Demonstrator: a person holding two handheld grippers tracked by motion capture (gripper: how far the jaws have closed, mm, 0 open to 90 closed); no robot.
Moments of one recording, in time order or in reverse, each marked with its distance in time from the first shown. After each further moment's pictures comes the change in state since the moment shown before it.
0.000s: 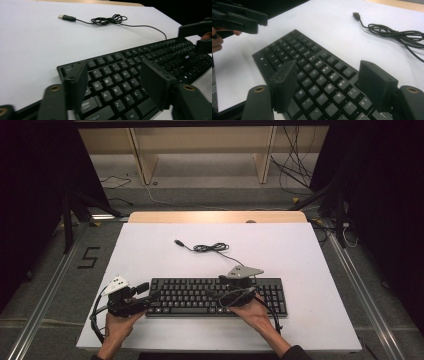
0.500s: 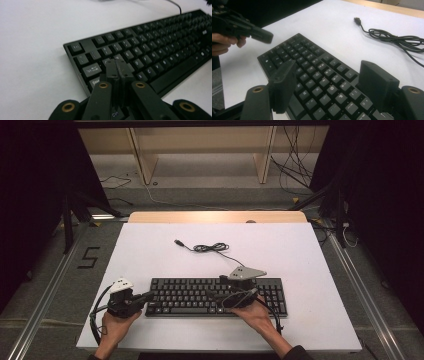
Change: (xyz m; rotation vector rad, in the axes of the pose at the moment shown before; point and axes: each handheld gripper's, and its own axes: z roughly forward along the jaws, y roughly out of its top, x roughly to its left) left arm 0.004 -0.005 0.006 0.179 0.019 0.057; right arm 0.004 0.001 -0.008 -0.027 0.006 -0.008
